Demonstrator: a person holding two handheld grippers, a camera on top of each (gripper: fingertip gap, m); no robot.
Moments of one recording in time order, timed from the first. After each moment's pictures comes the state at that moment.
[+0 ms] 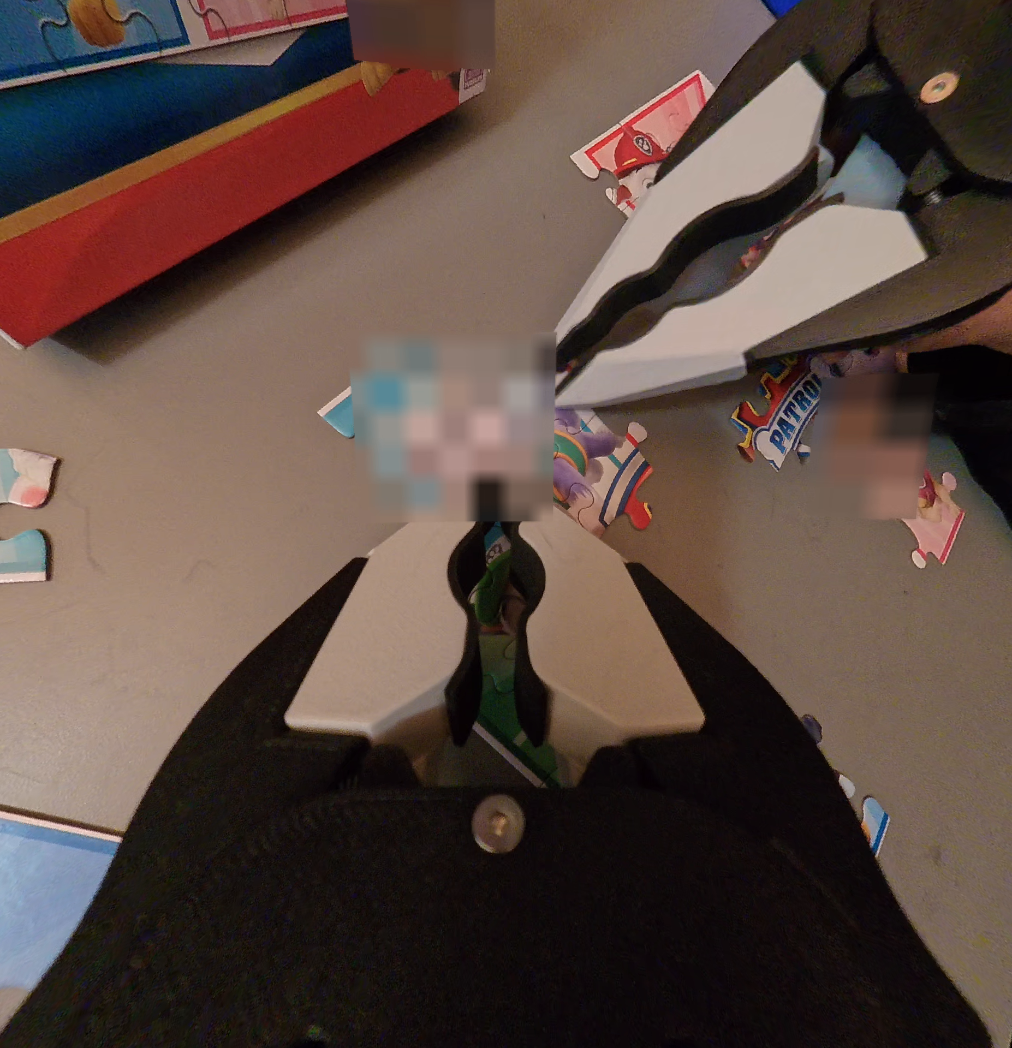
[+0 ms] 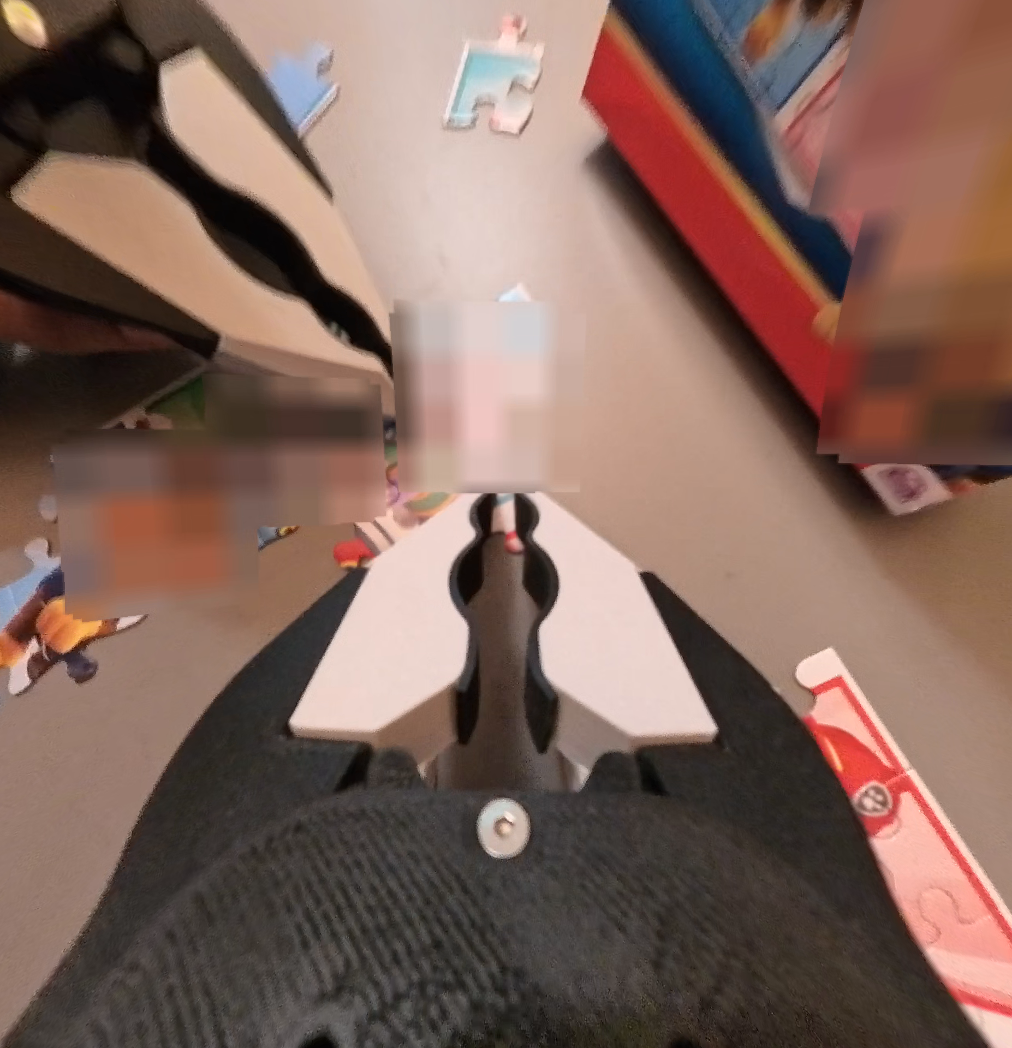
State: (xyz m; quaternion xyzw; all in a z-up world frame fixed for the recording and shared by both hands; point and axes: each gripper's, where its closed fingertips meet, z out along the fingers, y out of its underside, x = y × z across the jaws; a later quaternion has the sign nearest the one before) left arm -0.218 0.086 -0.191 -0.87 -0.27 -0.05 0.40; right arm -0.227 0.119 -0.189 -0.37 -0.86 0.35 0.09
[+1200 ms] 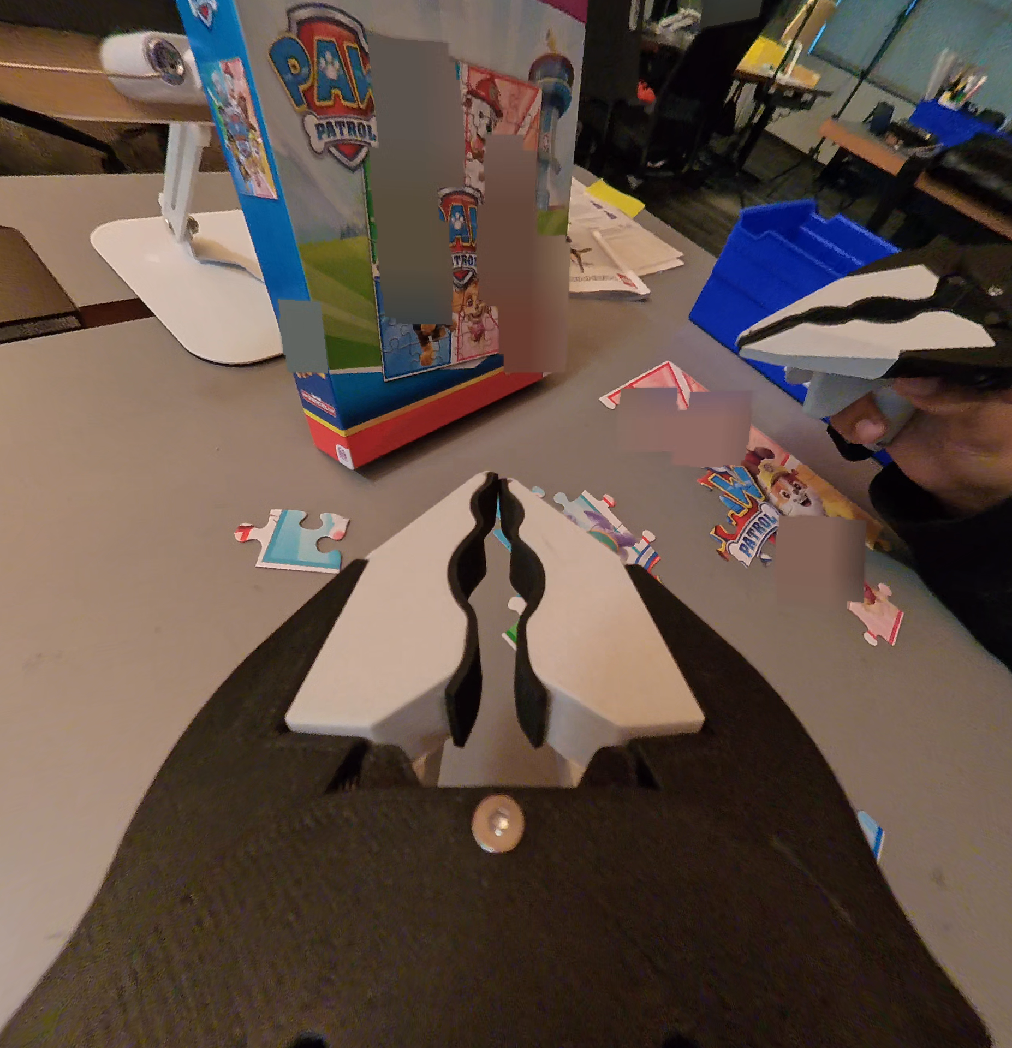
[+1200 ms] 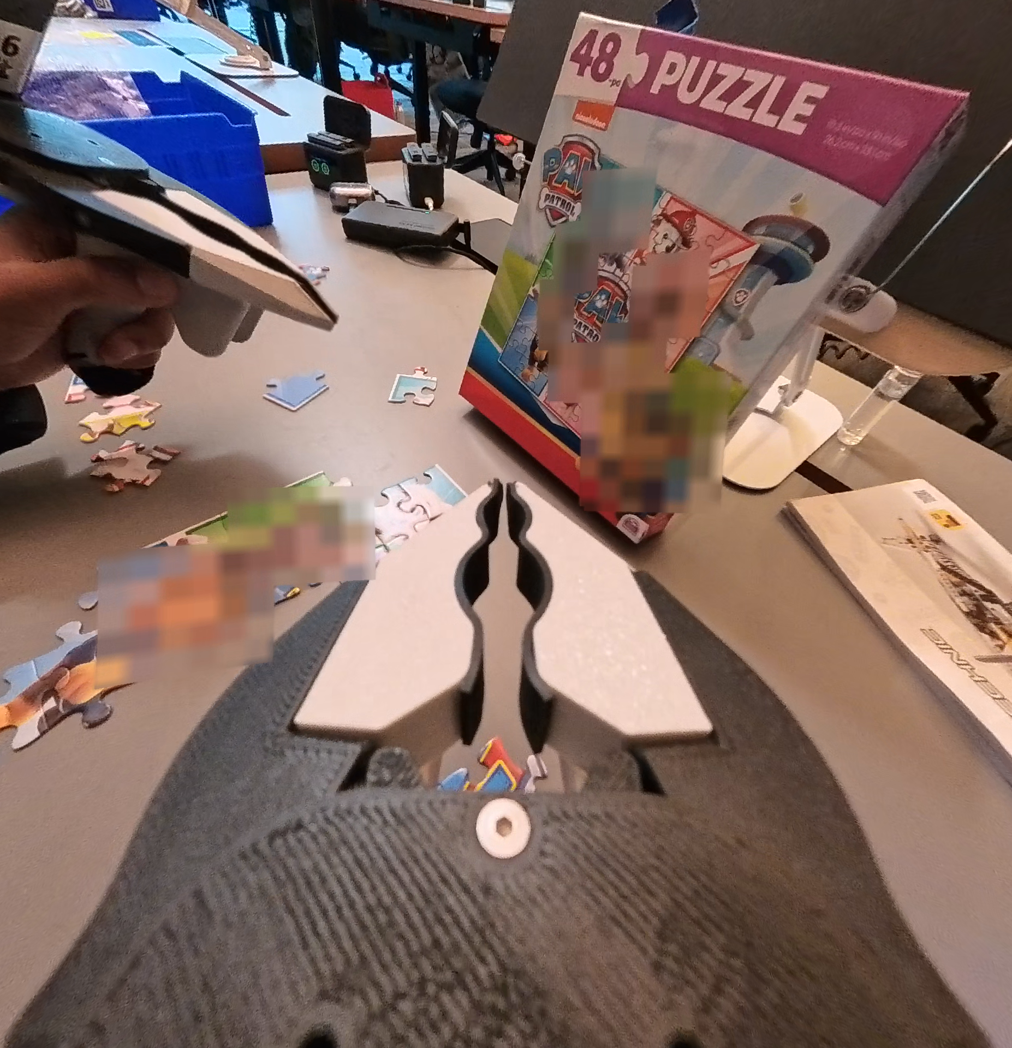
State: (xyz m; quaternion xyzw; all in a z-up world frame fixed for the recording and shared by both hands) left arm -0.259 0.025 -0.099 -0.77 -0.28 0.03 0.56; right arm -0.211 0.168 -0.080 -0.35 -0.73 0.50 0.30
